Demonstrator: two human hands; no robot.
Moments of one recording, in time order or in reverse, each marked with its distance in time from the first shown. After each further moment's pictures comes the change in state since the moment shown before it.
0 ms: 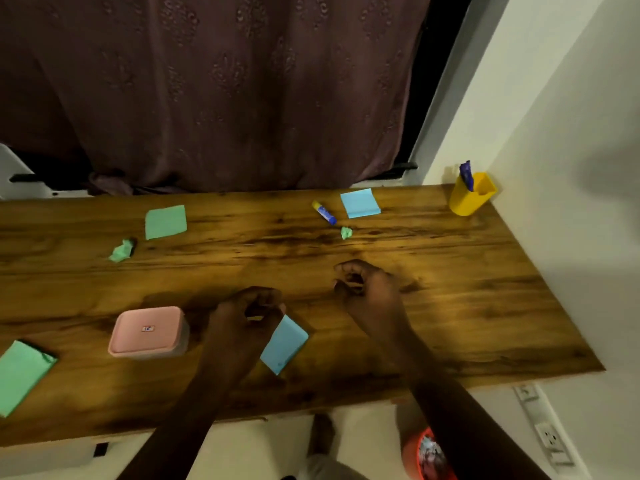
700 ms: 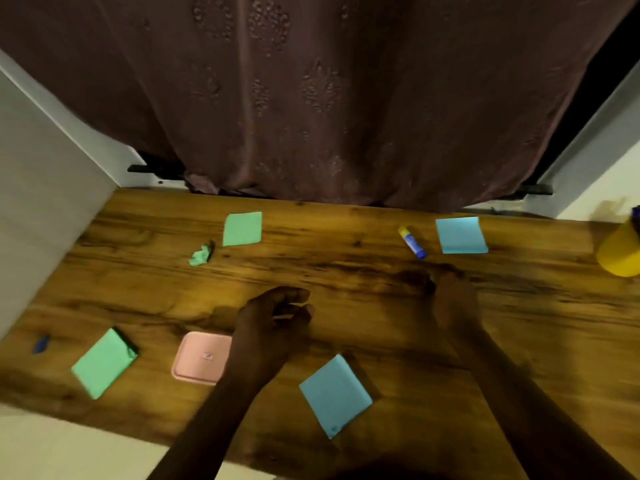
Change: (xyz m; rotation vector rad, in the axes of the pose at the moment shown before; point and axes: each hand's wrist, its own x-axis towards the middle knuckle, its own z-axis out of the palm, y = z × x) left_hand 0.084 0.004 -0.039 -0.026 0.152 -0.179; right_hand 0.175 0.065 0.042 -0.515 -0.096 -0.019
